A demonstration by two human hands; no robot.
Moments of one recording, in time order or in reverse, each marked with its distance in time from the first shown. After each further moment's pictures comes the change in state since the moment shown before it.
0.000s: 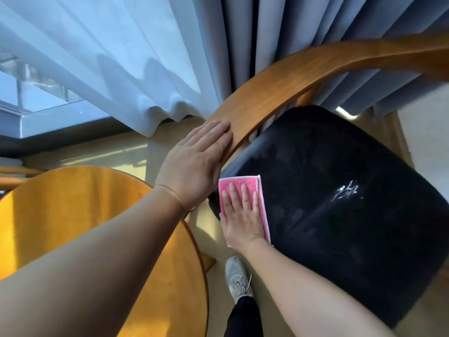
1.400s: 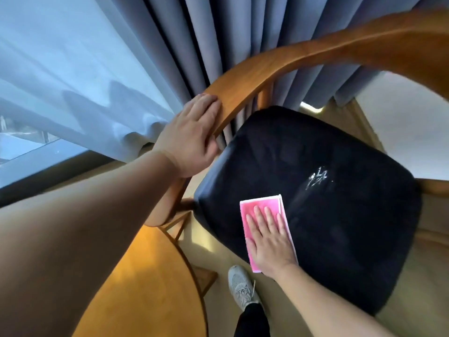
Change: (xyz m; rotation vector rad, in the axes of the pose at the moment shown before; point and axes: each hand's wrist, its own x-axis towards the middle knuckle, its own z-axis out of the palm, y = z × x) left_hand 0.074 0.014 -0.002 0.083 -0.070 0.197; right_hand -0.090 0.054 -0.039 -0.081 -0.099 0.194
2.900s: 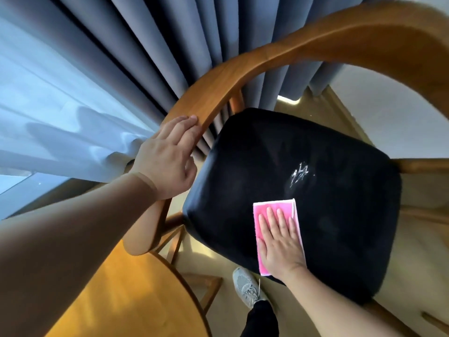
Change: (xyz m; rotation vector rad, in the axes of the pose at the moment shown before) left_hand 0.010 0.004 -0.004 0.065 0.041 0.175; right_hand -0.016 0.025 0.008 0.070 0.013 0.225
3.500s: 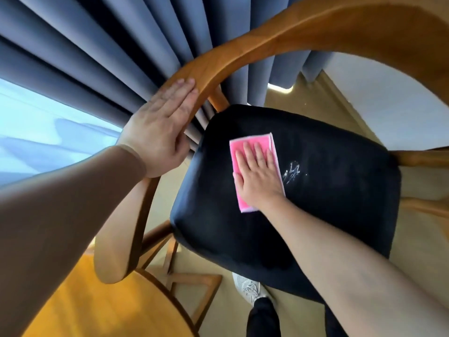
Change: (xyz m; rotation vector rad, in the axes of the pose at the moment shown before) left_hand 0.073 -0.013 0.018 0.025 -0.030 0.157; right_hand 0.156 0.011 -0.067 -0.003 0.059 -0.006
